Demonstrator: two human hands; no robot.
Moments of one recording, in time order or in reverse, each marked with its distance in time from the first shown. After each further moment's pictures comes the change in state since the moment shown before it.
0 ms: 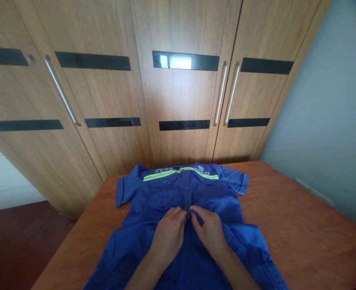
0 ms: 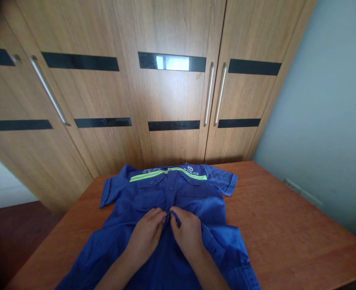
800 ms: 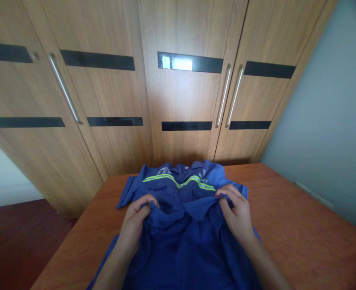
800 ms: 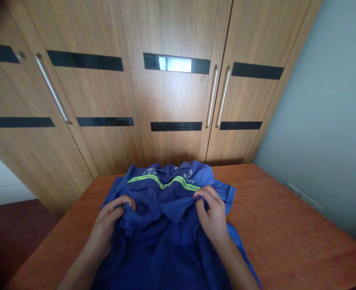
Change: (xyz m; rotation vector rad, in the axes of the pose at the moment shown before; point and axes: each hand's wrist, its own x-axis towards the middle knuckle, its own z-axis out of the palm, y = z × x) left_hand -0.009 -0.035 -0.070 -0.915 0.327 -0.305; right_hand 0.032 -0.006 -0.080 0.052 0.248 -0.142
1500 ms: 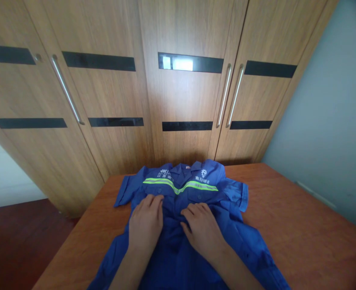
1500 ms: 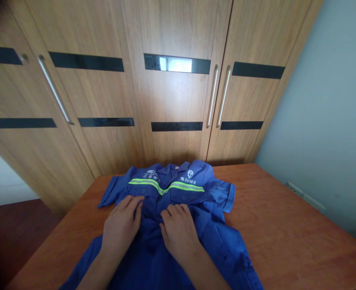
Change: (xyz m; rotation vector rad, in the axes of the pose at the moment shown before) left_hand -0.002 -0.016 0.015 1.256 0.166 0.333; right_hand -0.024 -0.050 0.060 -0.361 -0.495 -0.114
